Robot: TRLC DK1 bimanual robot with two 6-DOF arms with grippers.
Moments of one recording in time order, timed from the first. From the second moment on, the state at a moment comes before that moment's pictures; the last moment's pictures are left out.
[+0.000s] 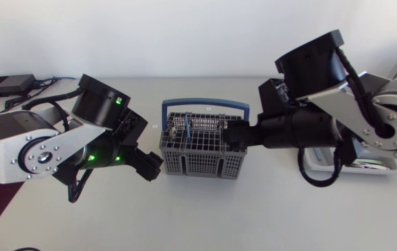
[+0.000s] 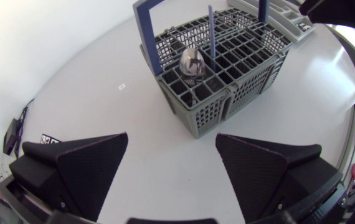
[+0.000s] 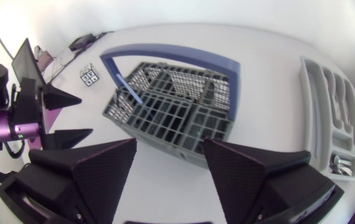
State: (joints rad) left arm -0.59 1.36 0.80 -0.32 -0.17 0.14; right arm 0.62 1.28 0.92 -0.39 0.01 0.36
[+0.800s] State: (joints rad) left arm -0.58 1.36 0.80 -0.32 -0.17 0.14; right arm 0.66 1.61 0.91 0.02 -0.07 -0.06
